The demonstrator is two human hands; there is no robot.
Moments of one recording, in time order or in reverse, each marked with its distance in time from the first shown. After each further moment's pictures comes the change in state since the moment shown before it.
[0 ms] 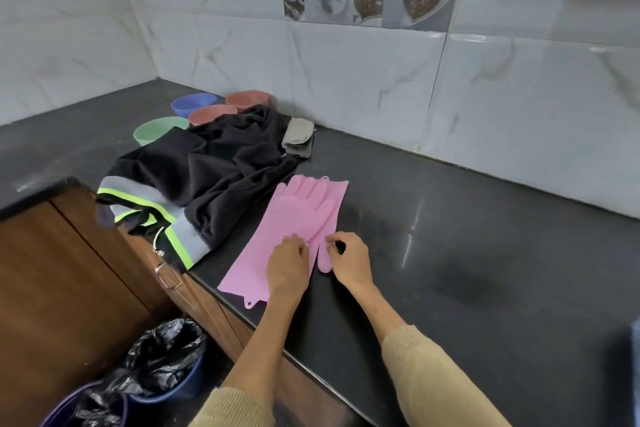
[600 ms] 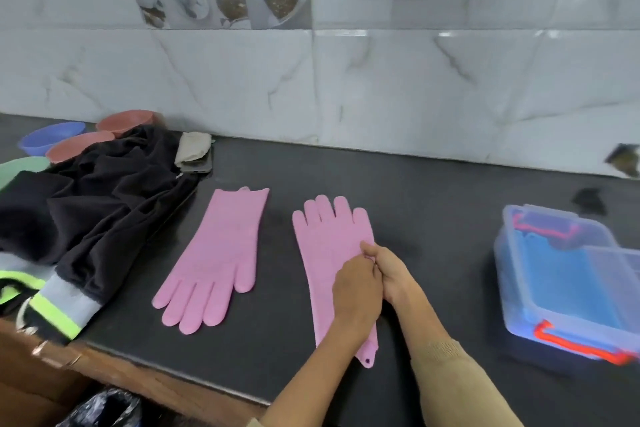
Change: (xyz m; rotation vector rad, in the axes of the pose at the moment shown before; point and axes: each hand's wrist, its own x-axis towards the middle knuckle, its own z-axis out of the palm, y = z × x) left_hand -0.123 0.158 0.070 -0.273 -0.323 0.390; right_hand -0.048 0.054 -0.164 1.127 0.086 0.688
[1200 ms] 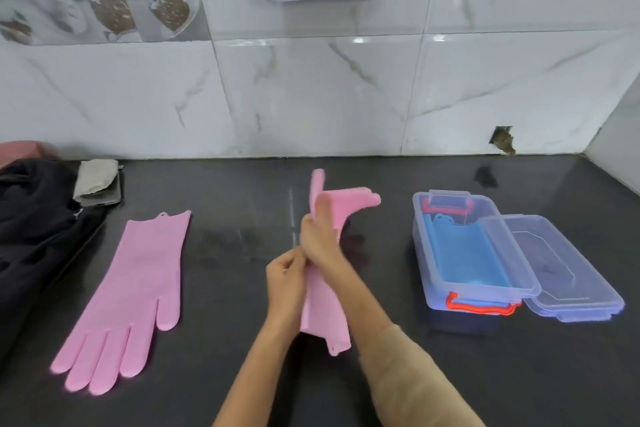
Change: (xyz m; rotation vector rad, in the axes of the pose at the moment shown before) left_hand 0.011 0.014 -0.005 -0.805 -0.074 -0.146; right_hand -0.036 -0.040 0.027 -0.759 0.373 -0.657
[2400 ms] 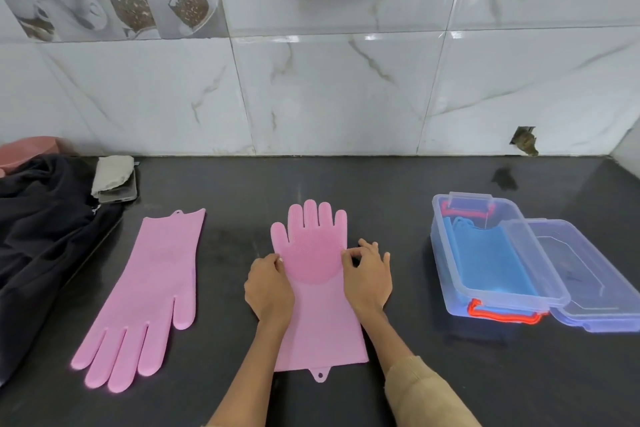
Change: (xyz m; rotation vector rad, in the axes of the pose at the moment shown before) left_hand 0.048 -0.038 -0.041 0.844 0.399 0.083; right_hand -0.005 0.093 -0.013 -0.424 0.282 0.035
